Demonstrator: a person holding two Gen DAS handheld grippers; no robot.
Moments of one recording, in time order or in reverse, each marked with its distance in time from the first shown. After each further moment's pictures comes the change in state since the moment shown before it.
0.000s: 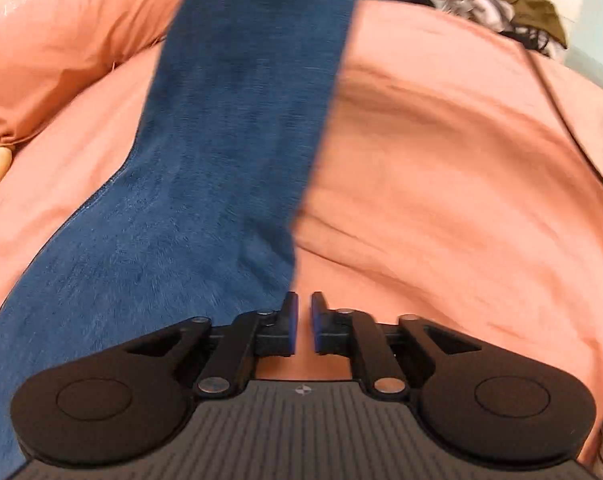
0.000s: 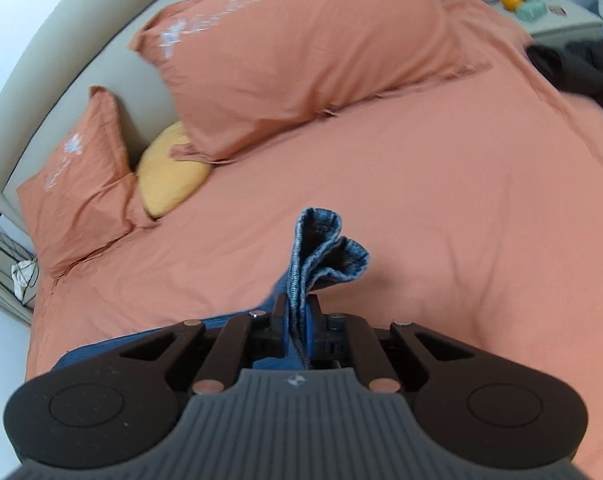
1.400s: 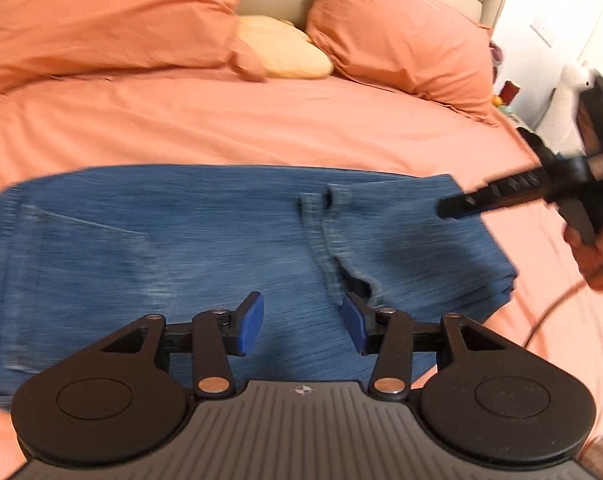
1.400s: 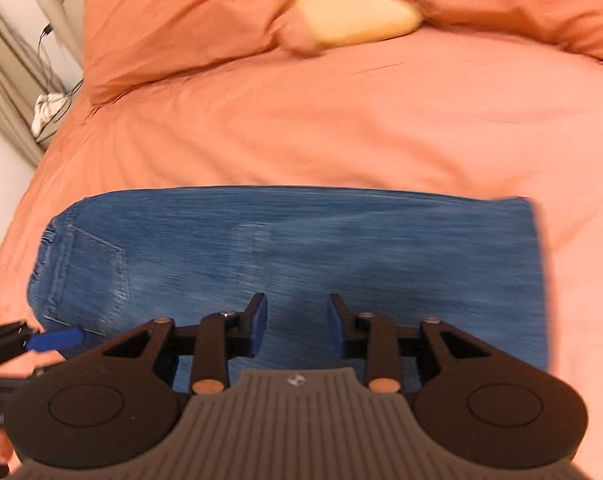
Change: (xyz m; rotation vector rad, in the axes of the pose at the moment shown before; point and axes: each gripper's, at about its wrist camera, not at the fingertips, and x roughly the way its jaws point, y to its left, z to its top) left arm -0.162 0.208 -0.179 -0.805 -0.148 0.150; right arm 0.183 0.247 -0.160 -0.350 0.212 0.022
